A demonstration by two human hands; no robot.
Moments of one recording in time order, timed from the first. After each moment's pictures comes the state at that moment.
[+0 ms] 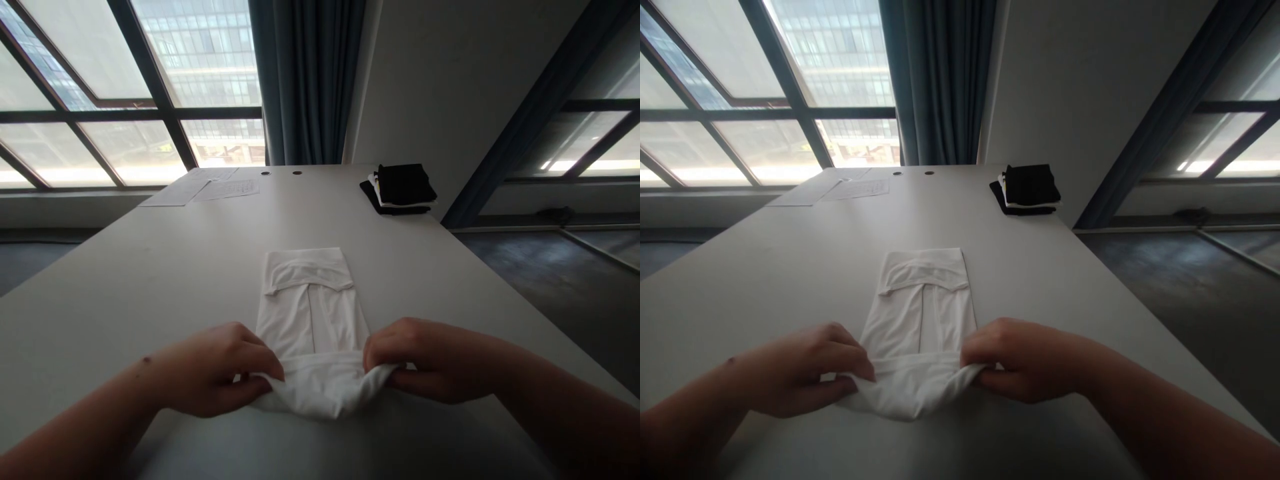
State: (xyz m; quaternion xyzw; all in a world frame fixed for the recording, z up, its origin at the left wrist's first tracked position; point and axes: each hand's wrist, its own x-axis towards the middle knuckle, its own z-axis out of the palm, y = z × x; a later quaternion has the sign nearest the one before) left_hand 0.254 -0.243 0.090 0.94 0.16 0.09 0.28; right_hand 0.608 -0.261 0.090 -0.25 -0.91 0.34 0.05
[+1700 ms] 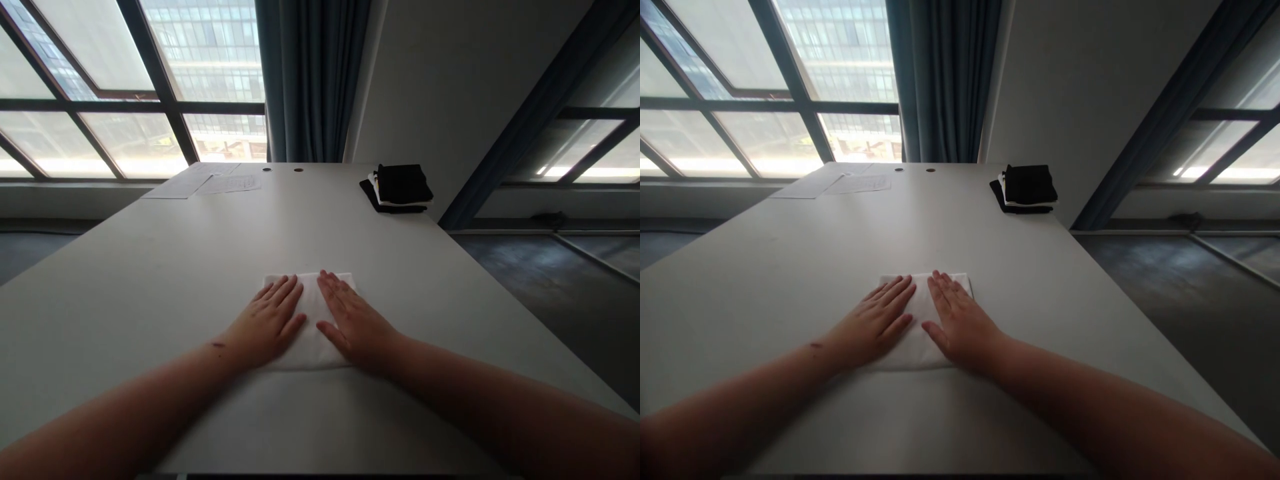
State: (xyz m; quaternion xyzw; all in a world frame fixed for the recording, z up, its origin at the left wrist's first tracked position) left_hand 0.296 -0.226 0.005 0.90 0.41 0.15 0.05; right_hand 0.553 -0.243 -0.004 -0.44 -0.89 0.03 0.14
